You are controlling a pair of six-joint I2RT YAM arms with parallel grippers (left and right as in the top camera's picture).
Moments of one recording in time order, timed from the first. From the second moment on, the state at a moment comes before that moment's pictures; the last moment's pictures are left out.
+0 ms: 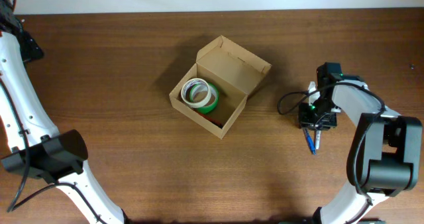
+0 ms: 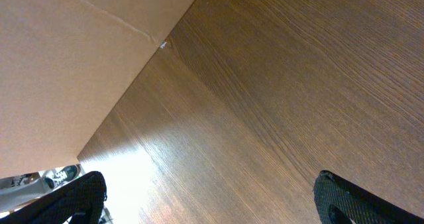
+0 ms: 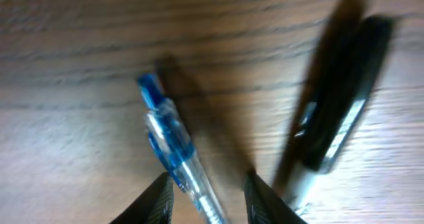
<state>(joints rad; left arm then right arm) 0.37 2.18 2.67 -1.68 -0.52 -0.22 -0.11 1.92 1.18 -0.89 -0.04 0.01</state>
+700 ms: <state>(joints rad) 0.37 2.18 2.67 -1.68 -0.52 -0.22 -0.12 1.92 1.20 -0.89 0.01 0.08</state>
